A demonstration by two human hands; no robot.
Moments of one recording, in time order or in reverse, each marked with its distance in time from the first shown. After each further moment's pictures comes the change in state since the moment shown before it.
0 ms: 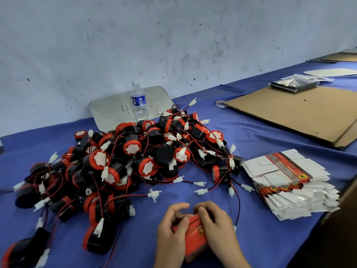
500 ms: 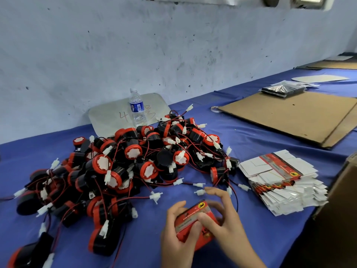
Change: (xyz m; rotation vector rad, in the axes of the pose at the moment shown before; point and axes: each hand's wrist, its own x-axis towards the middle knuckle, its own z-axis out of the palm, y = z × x) left_hand -0.016 -0.005 0.003 0.017 0.056 0.212; right_hand -0.016 -0.002 -0.020 0.360 -0.085 -0.241
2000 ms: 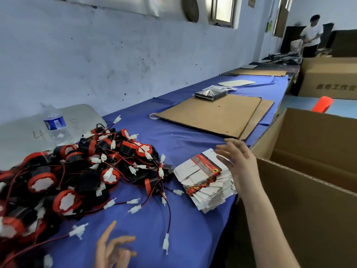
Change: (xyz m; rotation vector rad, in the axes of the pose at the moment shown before) left_hand 0.024 -0.006 0.008 -0.208 -0.311 -0.149; right_hand 0.042 -0.069 -0.190 0.236 0.668 -0.060
